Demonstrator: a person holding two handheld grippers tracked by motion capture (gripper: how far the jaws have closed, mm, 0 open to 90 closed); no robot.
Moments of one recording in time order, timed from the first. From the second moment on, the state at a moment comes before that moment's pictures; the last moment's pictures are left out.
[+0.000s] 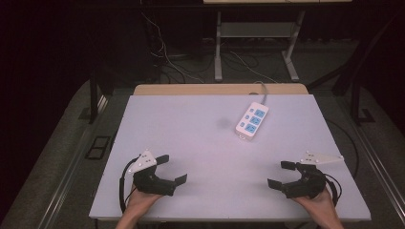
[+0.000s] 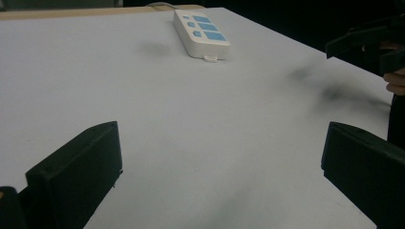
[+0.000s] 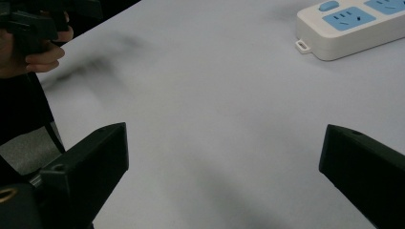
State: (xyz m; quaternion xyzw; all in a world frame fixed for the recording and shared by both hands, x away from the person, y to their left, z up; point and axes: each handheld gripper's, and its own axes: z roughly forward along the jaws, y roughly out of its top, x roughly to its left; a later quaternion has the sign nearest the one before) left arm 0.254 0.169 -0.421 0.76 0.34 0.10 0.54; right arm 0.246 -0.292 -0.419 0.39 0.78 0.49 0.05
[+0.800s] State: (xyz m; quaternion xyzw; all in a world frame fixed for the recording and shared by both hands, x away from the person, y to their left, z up) left arm 0.253 0.168 -0.423 0.77 0.33 0.09 0.54; right arm 0.249 -0.293 -0.424 0.39 0.78 0.48 0.03
